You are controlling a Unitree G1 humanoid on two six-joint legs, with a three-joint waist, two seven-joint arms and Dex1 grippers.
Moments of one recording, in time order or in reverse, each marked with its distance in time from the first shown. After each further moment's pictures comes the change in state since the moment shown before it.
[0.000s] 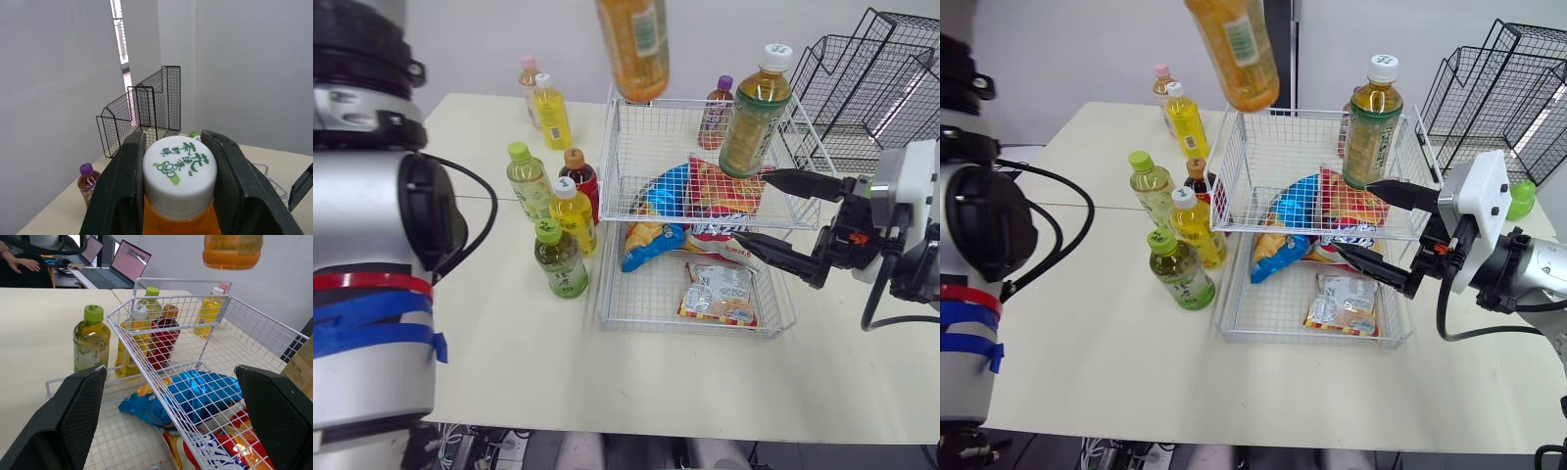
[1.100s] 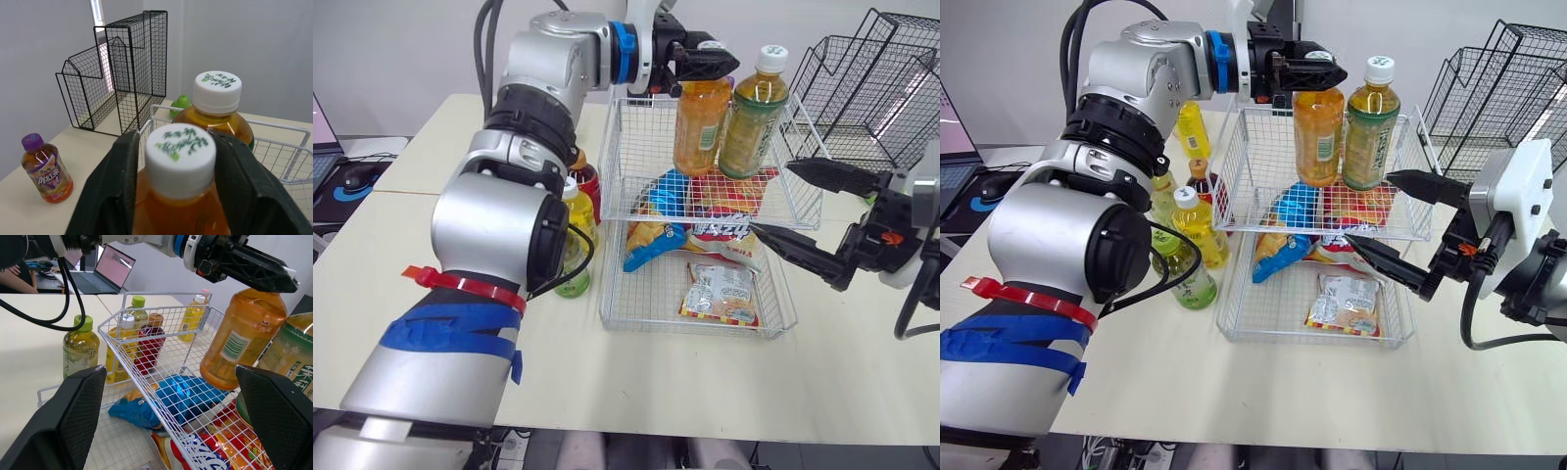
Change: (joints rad) left arm 0.062 -0.299 0.042 0.332 0.179 -0.323 0.099; right arm 0.051 -0.068 -0.117 -0.043 0.130 0.009 -0.111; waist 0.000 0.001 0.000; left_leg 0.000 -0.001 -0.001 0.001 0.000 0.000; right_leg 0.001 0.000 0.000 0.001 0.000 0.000
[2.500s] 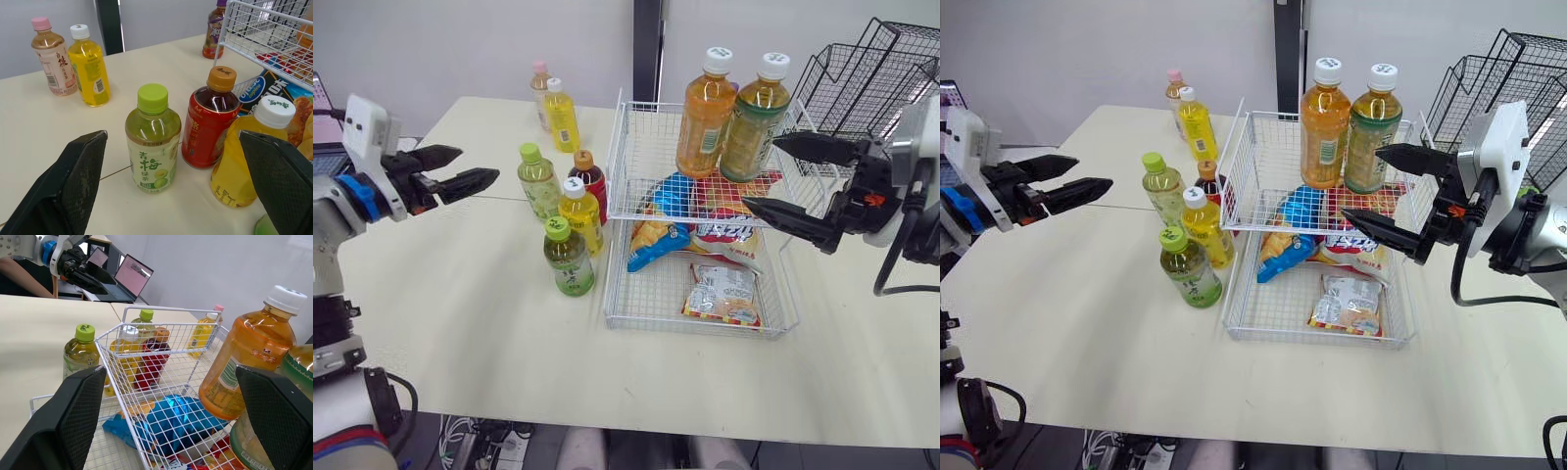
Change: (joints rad) left arm 1.107 0.603 0.398 -1.043 -0.210 0.372 0.084; right arm -0.213 0.021 0.216 0.238 -0.169 -0.097 0.197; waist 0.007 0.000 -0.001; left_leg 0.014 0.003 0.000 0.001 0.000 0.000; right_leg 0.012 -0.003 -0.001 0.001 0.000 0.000
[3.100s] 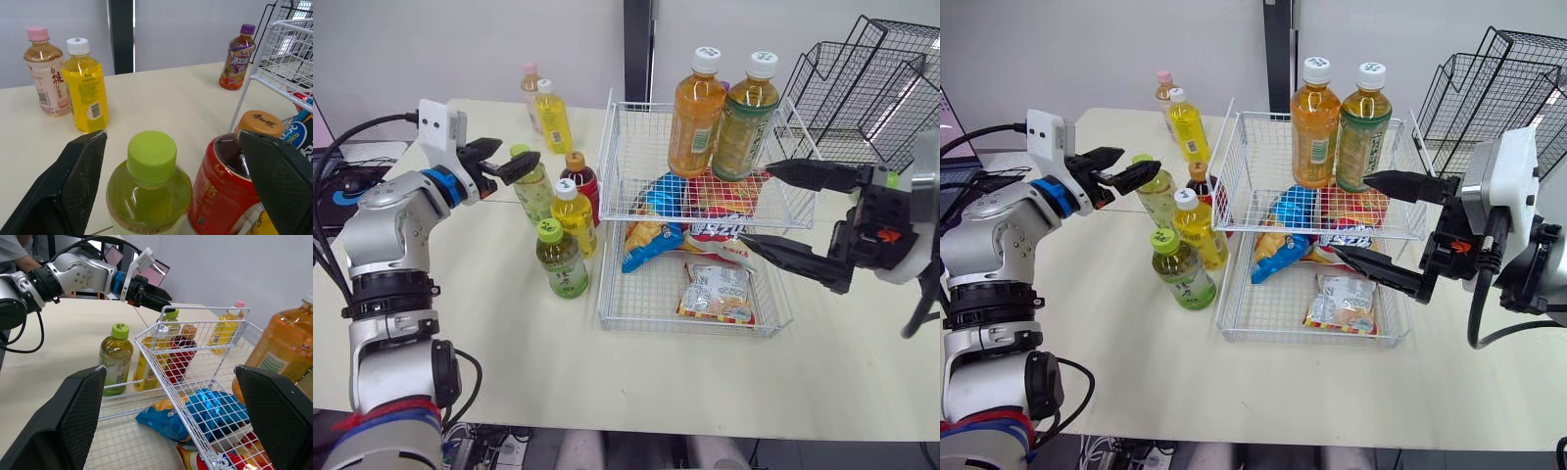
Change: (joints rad) left arm -0.192 -0.190 -0.125 0.241 0.033 -0.164 0.275; right arm 0.127 -0.040 -0.140 -0.191 0.228 0.107 -0.077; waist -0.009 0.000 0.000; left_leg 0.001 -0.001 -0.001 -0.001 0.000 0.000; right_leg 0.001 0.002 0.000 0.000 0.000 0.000
